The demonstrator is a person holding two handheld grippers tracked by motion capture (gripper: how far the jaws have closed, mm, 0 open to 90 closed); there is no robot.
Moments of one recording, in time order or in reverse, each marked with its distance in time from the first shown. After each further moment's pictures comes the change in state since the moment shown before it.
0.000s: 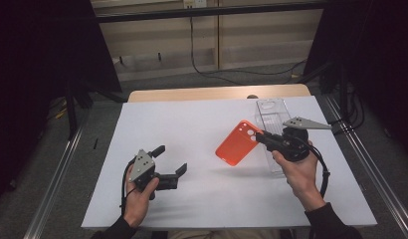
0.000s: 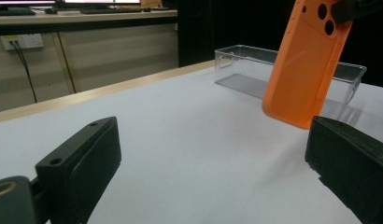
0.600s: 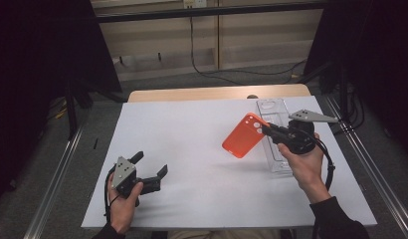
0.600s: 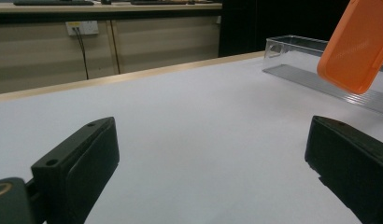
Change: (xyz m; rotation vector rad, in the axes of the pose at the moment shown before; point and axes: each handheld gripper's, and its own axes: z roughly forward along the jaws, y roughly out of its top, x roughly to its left) left arm 0.021 -0.018 -0.036 0.014 0.153 -0.046; right arm -0.014 0.014 -0.003 -0.017 -0.050 -0.034
